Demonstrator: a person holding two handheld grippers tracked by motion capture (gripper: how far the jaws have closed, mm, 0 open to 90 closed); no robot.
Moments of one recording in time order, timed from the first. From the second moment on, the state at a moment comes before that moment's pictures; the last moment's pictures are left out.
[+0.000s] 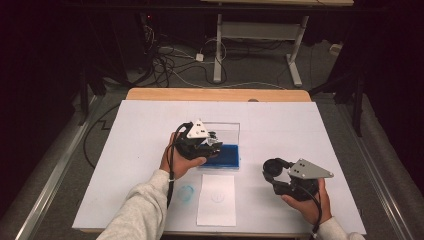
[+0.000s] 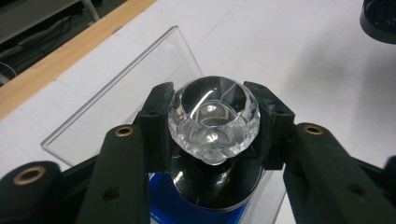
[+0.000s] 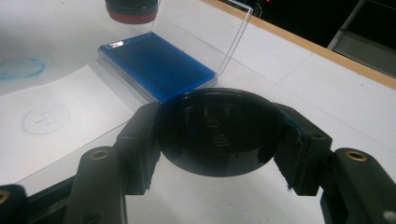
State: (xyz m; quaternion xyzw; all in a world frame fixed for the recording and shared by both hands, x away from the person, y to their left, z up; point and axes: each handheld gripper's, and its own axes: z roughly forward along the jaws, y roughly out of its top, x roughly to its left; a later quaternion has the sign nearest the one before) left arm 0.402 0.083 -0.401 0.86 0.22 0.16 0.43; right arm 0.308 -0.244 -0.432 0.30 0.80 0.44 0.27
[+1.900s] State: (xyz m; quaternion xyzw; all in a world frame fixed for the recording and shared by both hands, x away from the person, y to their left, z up) left arm 0.413 0.089 -0.449 0.87 0.25 0.16 0.41; right arm 0.304 -0.238 -0.438 0.29 0.82 0.43 0.25
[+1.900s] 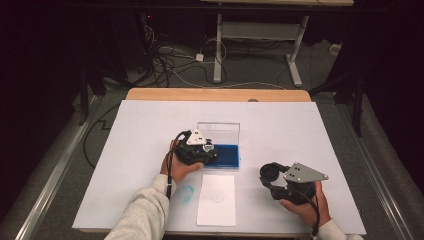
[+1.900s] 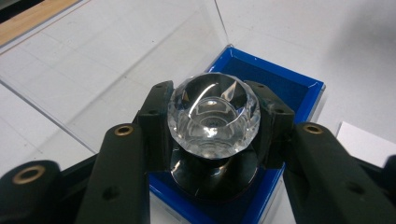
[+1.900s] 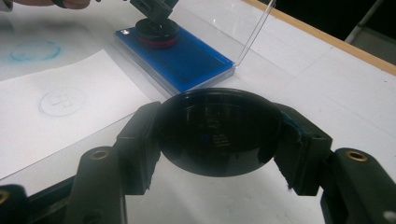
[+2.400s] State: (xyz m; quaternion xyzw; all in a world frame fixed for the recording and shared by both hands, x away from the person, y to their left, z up) left arm 0.413 0.085 -0.446 0.87 0.25 0.15 0.38; right arm 0.304 -0.236 -0.439 0.28 0.82 0.43 0.25
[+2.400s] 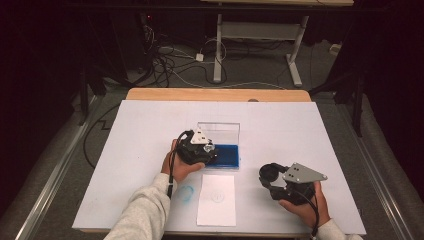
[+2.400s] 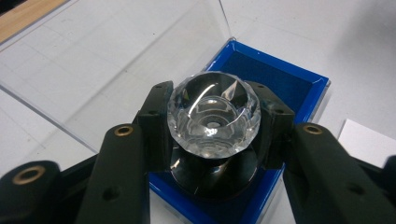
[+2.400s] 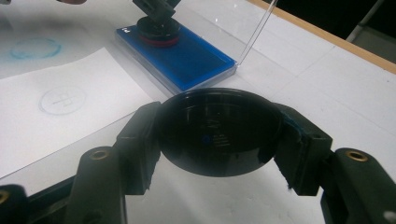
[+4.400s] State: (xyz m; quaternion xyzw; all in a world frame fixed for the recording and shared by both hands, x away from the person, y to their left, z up) left arm 0.412 0.090 -0.395 0.87 0.25 0.17 0.38; right arm 0.305 -0.236 -0.443 0.28 0.83 0.42 0.24
